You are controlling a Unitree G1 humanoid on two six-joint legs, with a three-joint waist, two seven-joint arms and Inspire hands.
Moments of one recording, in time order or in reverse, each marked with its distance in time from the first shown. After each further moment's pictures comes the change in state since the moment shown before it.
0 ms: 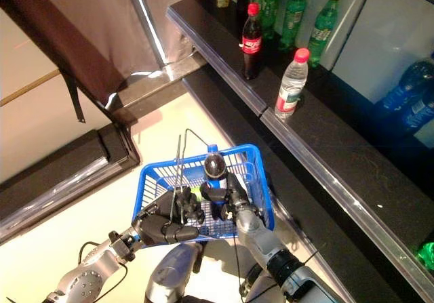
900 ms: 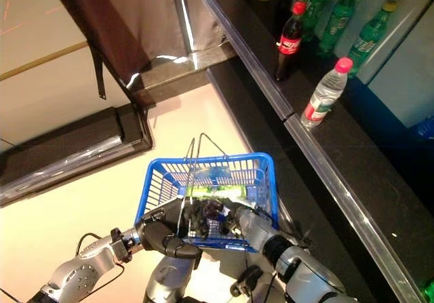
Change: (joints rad) left arm -0.046 0.053 -0.002 -0.016 0.054 0.112 -0.074; right arm -0.202 0.033 0.208 0.306 -0.811 0.247 0.348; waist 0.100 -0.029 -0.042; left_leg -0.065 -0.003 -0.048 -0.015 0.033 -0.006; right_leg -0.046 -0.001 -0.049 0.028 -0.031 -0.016
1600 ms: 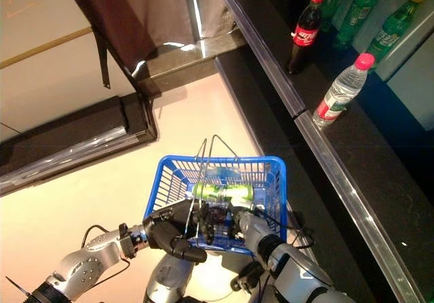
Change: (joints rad) left arm -0.084 0.005 -0.035 0.000 0.036 0.062 0.017; right arm -0.033 0.052 -0.007 0.163 -0.010 -0.007 -0.051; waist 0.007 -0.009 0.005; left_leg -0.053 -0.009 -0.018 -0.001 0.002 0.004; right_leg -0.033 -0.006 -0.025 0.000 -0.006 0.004
